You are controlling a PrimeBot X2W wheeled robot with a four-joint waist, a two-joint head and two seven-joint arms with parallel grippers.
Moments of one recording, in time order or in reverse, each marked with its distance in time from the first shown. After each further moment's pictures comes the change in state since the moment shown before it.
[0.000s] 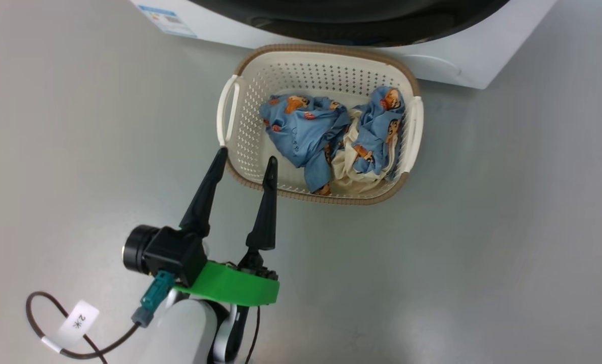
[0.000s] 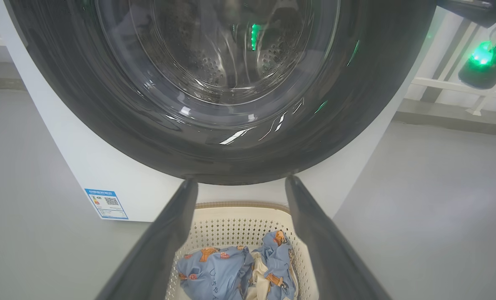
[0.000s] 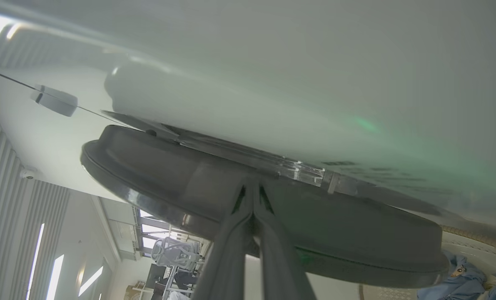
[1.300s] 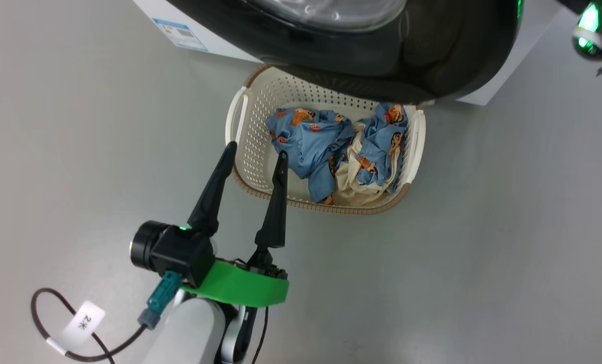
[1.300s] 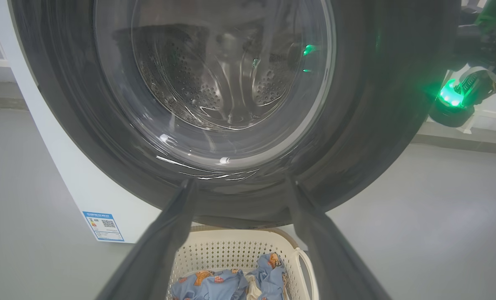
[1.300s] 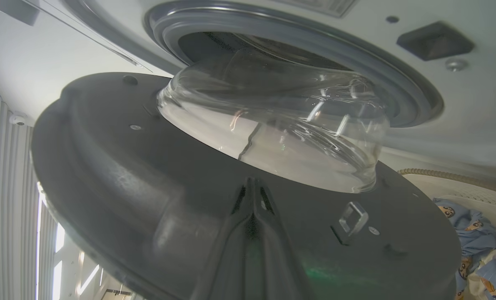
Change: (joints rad) left arm -0.020 -0.001 -0.043 -0.035 -0.021 0.029 0.000; right arm 0.050 0.040 0.090 -0.037 -0.018 0.000 0.117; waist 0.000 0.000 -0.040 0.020
